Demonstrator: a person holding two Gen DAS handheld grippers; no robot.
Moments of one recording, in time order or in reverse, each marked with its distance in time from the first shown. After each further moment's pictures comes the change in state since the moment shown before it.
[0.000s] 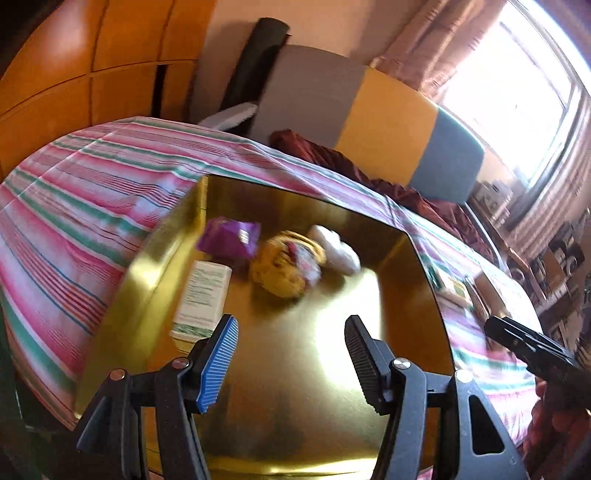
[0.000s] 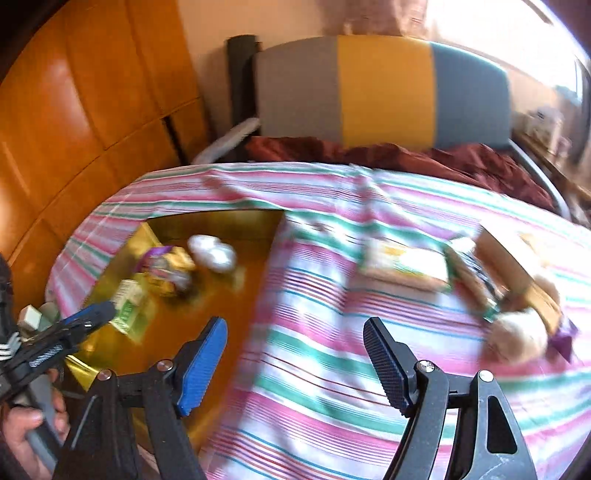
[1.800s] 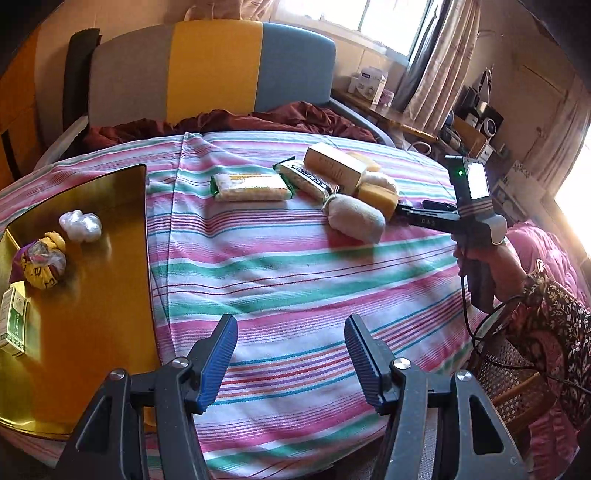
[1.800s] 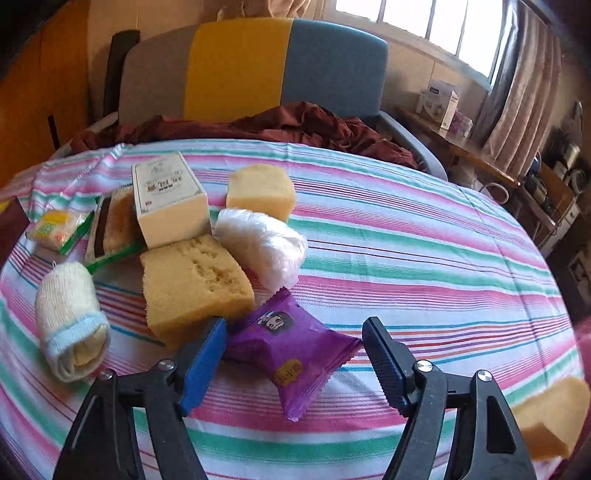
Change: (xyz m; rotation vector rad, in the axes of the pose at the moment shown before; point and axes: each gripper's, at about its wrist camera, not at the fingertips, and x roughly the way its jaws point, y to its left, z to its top) left arm 0.004 -0.209 -0.077 0.450 0.207 -0.244; right arm 0.002 -0.303 -0.045 0.046 0.000 -0.364
